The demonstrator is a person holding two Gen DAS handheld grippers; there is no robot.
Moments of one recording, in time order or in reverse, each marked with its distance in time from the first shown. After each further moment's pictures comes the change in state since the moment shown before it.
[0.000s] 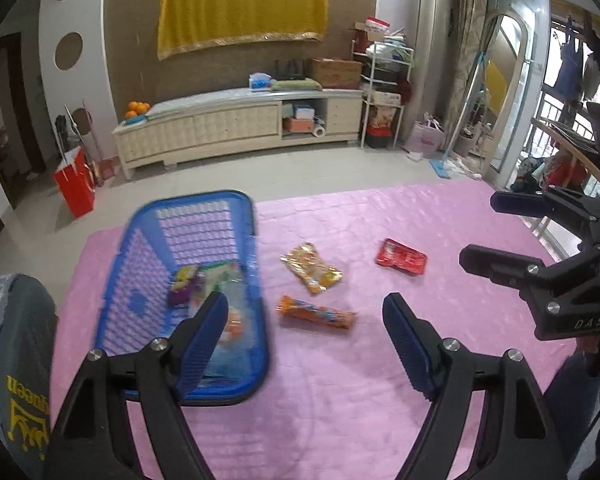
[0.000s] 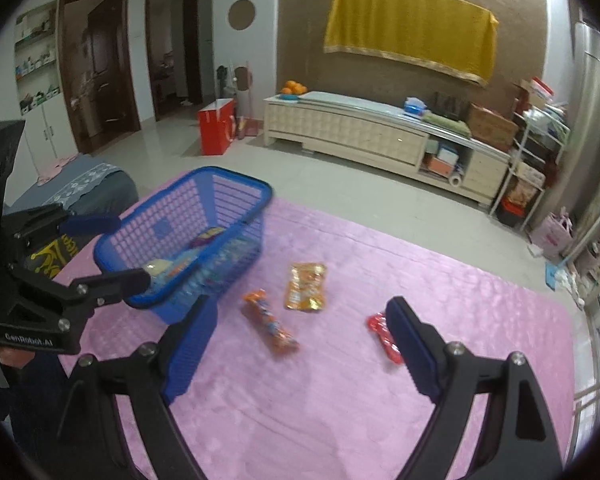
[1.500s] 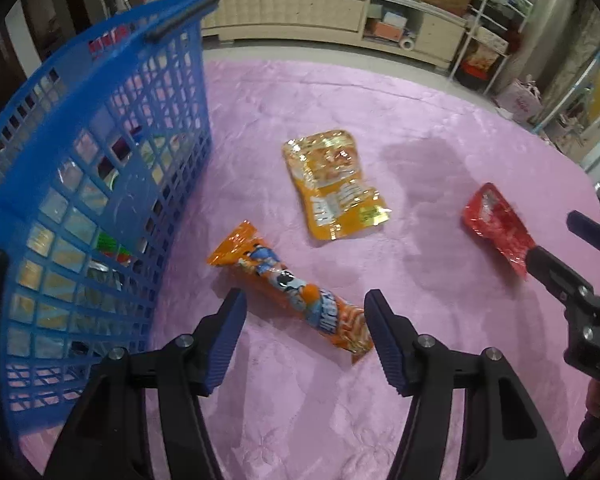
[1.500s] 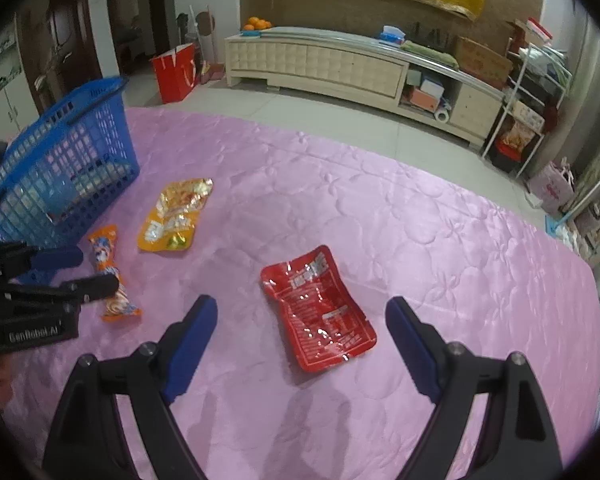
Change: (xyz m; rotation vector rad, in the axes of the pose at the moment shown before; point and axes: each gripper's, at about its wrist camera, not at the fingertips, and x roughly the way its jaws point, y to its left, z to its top) left arm 0.216 -0.018 -0.030 -0.307 0.357 0.197; right arm 0.152 -0.113 -0.060 0.018 0.200 -0.042
